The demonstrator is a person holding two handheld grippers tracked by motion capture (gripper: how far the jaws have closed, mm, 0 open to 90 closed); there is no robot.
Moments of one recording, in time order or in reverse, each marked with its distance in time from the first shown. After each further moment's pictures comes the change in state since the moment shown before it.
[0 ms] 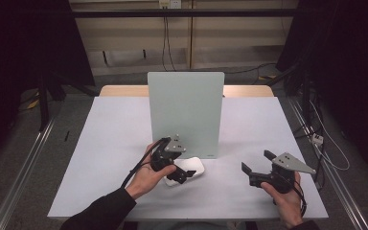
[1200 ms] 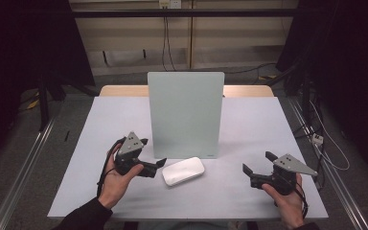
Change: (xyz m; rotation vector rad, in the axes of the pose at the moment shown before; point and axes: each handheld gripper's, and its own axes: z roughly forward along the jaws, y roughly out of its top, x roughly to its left) left arm 0.021 -0.050 -0.077 -0.219 0.224 -0.125; right arm 0.000 -0.002 -0.004 0.005 -0.009 -0.003
